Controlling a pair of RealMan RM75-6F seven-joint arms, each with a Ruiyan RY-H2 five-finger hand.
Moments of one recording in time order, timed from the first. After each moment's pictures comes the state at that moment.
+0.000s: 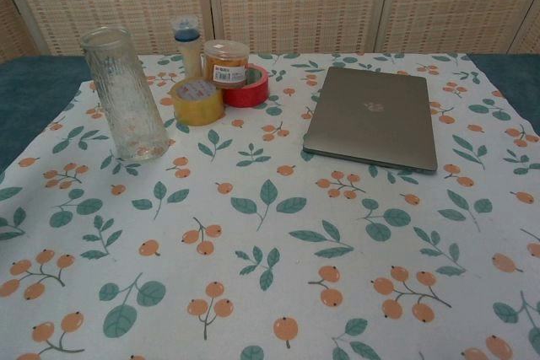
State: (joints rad) left arm -0.38 -1.48 -0.38 -1.46 1.44 1.50 -0.95; right arm 0.10 -1.09 -0.06 -1.74 -1.60 1.36 -0.17
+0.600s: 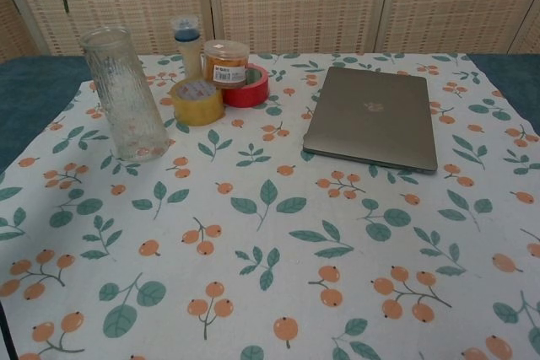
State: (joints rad) left arm -0.69 -1.61 -0.62 -1.23 1.27 1.38 -0.88; right arm 0.11 -1.12 -0.04 -1.73 -1.54 1.33 -0.20
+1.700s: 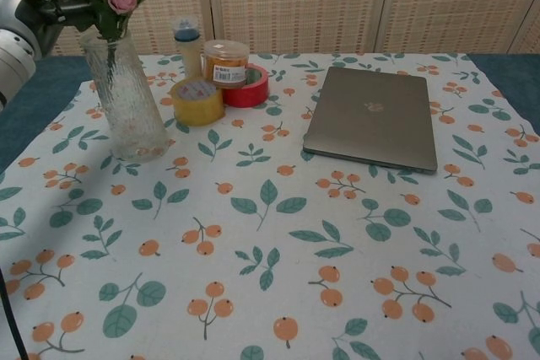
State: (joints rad) left arm -0.72 -1.75 -0.35 -0.91 1.35 1.28 -0.96; right arm 0.11 -1.11 -0.04 -1.73 -1.55 1.34 -0.19
